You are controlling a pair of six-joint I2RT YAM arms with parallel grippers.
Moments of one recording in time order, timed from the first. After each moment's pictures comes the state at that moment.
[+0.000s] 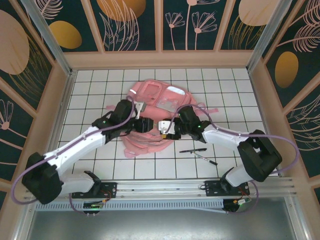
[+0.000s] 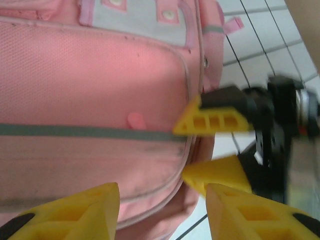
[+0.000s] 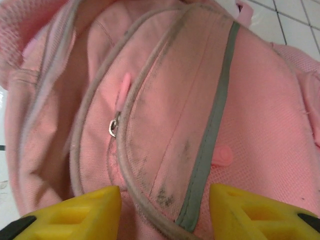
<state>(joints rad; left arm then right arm) -0.66 1.21 0.85 -0.36 0.23 -0.46 0.71 1.49 0.76 0.00 -0.41 -0.90</state>
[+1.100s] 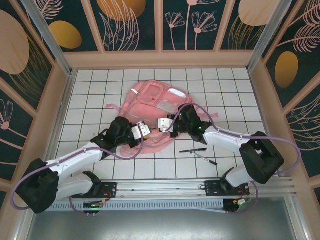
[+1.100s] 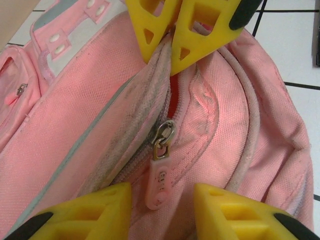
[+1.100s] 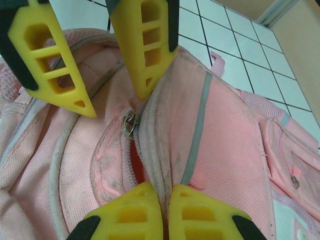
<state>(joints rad) -0.66 1.15 0.51 0.02 0.20 0.53 0.72 1.44 0.74 0.15 -0.47 -0.84</state>
